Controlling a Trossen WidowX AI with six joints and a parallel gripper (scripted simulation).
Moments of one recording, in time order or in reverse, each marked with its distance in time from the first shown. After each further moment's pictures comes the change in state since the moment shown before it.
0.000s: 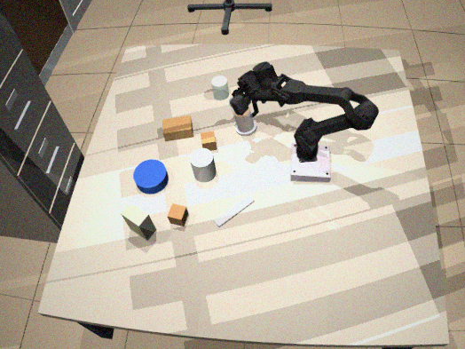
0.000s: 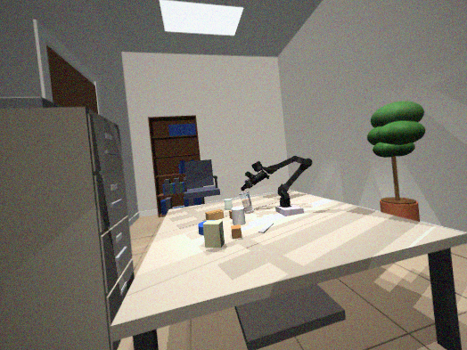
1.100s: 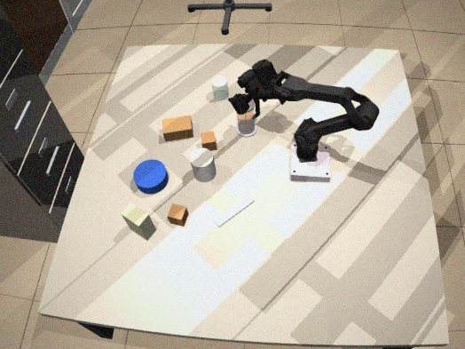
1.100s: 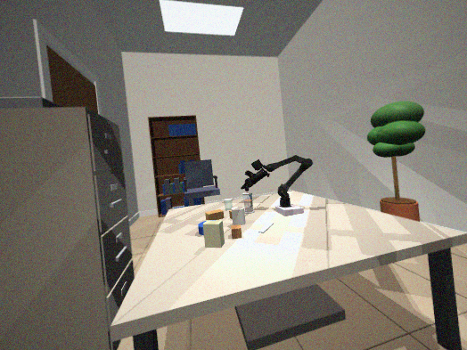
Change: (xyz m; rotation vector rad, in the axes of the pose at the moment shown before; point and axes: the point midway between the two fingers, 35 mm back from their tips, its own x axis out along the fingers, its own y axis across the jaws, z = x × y) arm -0.010 0.002 0.007 -0.007 0.035 0.003
